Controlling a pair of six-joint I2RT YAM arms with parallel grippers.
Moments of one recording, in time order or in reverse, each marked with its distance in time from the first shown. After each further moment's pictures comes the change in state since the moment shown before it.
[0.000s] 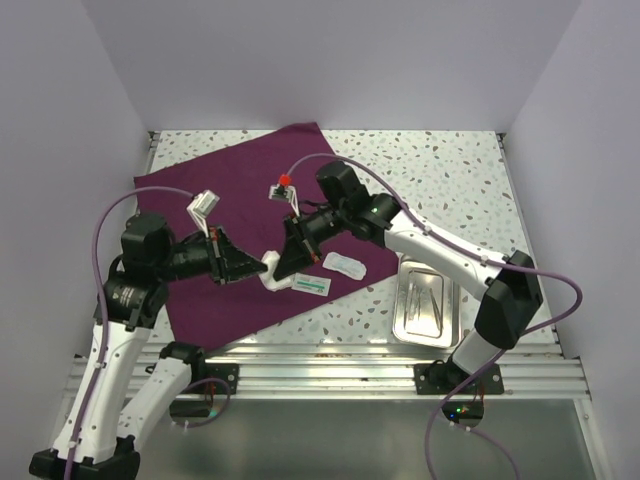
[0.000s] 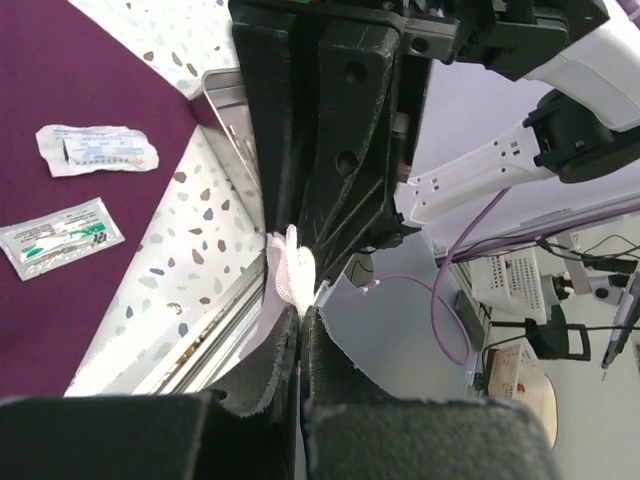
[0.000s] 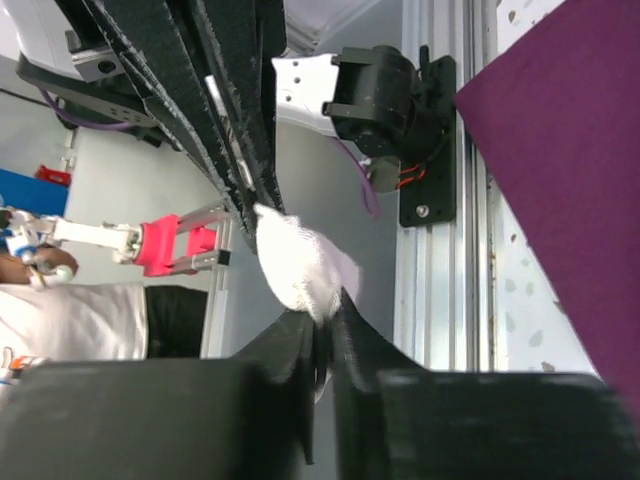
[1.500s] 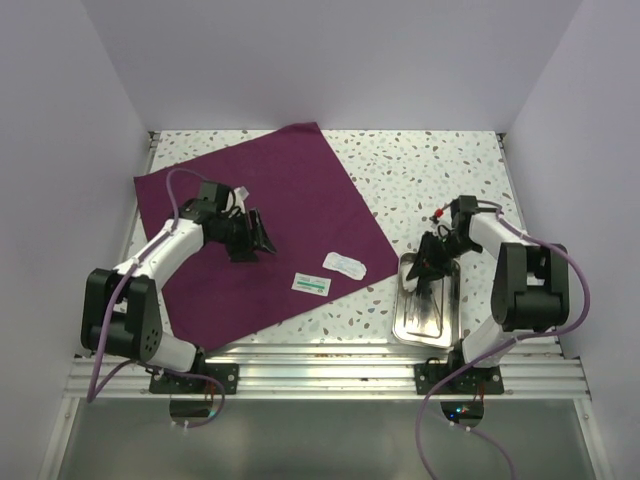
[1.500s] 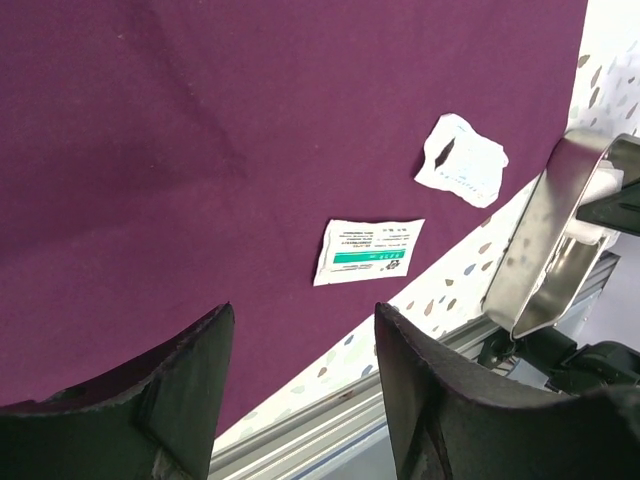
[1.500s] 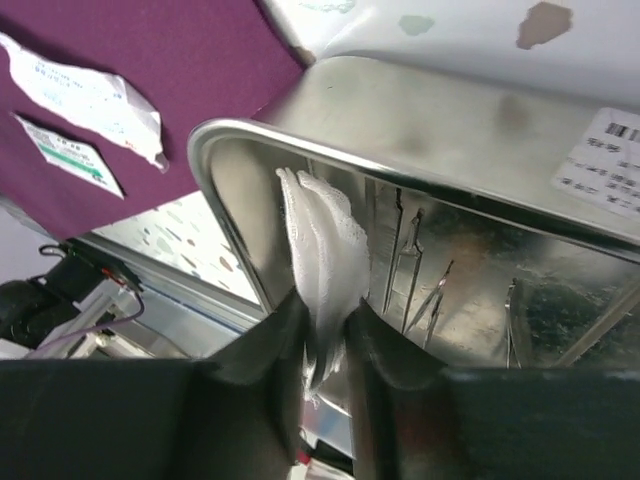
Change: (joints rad) left arm -0.006 0.772 0.035 0.031 -0.488 0.039; right arm -0.872 -0.002 -0.496 -0.464 0.533 -0.116
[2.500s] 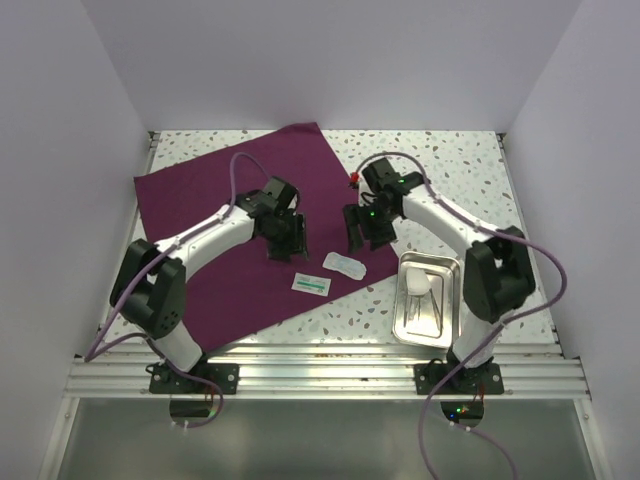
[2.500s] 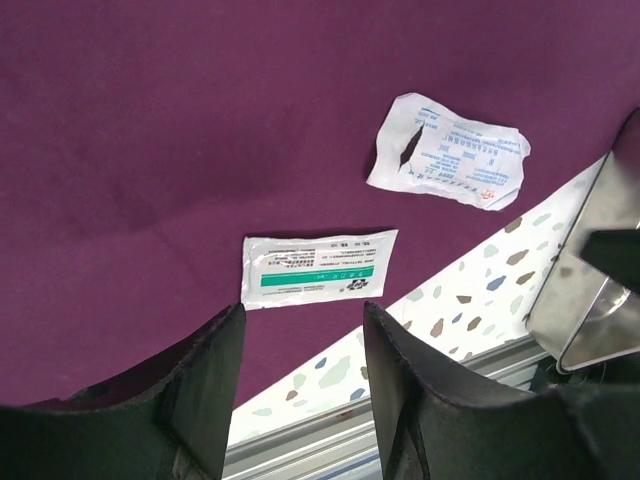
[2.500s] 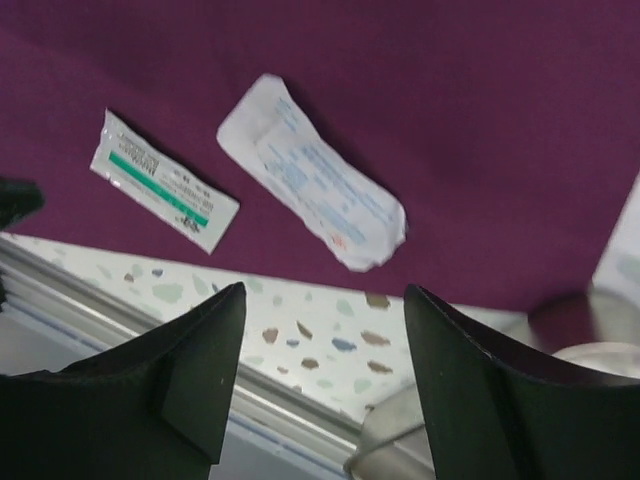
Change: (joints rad) left arm -0.364 0.206 0.251 -0.110 -0.283 -0.104; right arm 0.513 0.106 0.444 -0.050 0.288 -0.013
